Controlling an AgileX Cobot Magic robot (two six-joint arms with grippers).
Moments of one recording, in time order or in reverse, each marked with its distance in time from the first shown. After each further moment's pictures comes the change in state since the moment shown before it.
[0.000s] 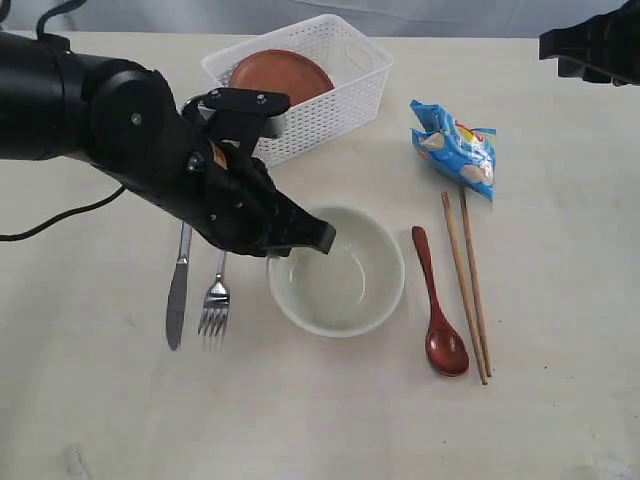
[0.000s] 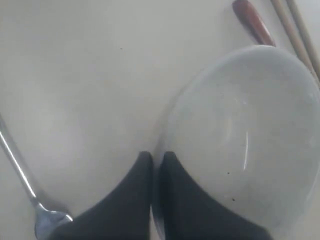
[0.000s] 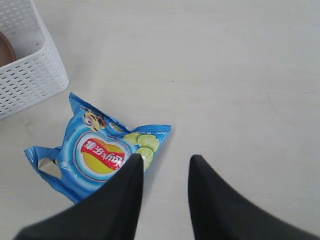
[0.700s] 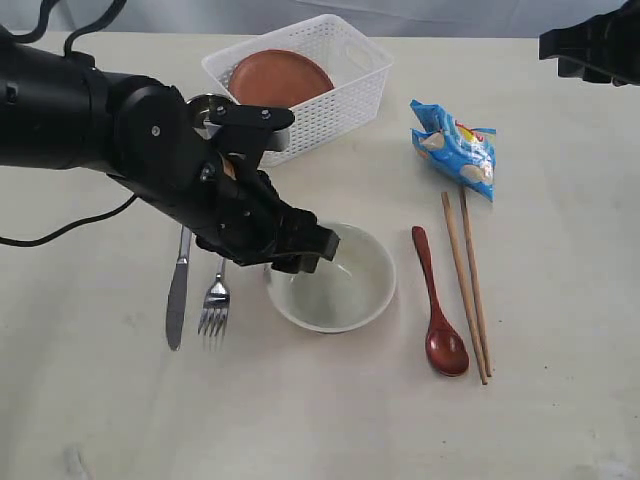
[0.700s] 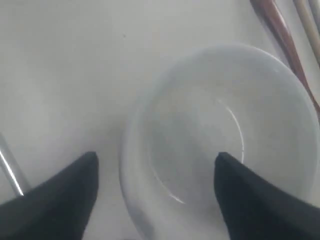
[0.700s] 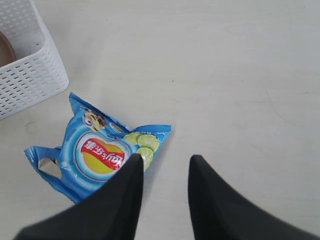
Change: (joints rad) left arm 0.000 0.044 -0.004 -0.028 -0.013 0.000; right arm 0.000 0.000 0.000 0.000 0.000 0.000
